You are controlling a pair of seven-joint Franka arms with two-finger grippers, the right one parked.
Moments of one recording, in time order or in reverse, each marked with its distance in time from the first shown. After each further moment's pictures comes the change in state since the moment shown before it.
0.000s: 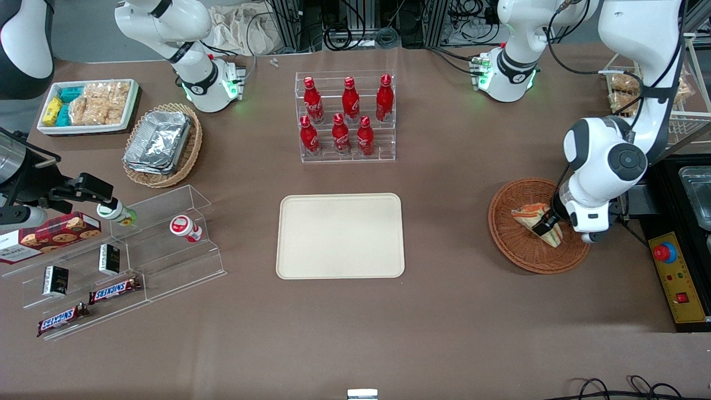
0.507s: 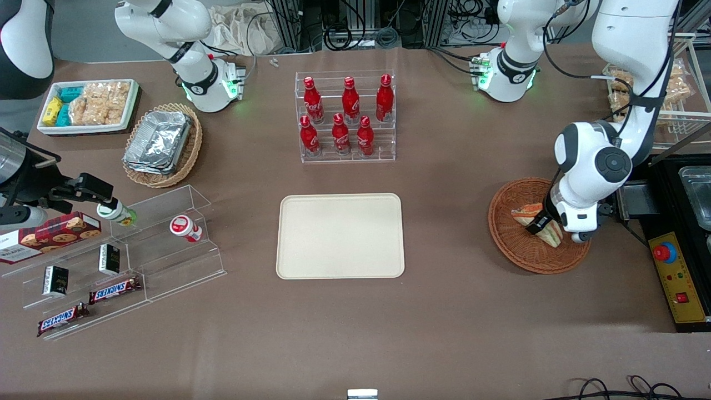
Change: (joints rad) arm -0.004 0.028 -0.003 -0.032 0.000 0.059 0.005
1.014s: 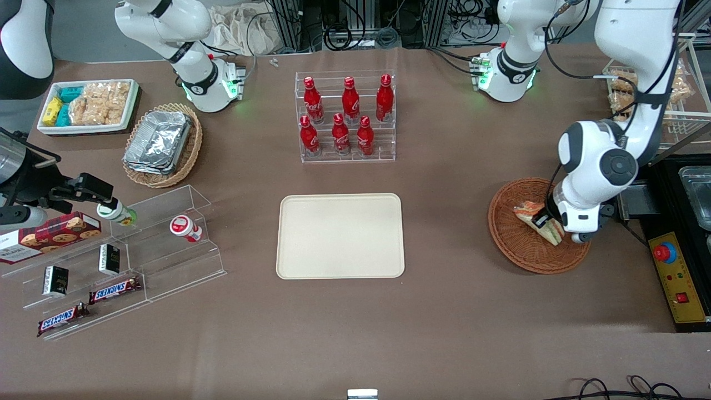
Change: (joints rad) arm 0.001 -0.038 -0.001 0.098 0.001 -0.248 0.053
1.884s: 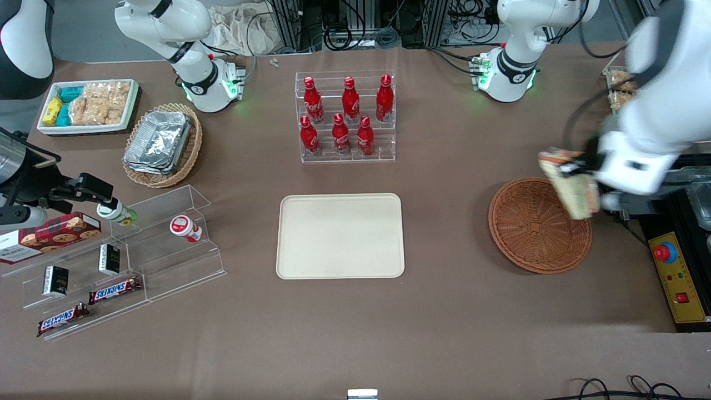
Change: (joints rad) arm -0.113 -0.073 -0.170 0.688 -0.015 -0.834 0.248
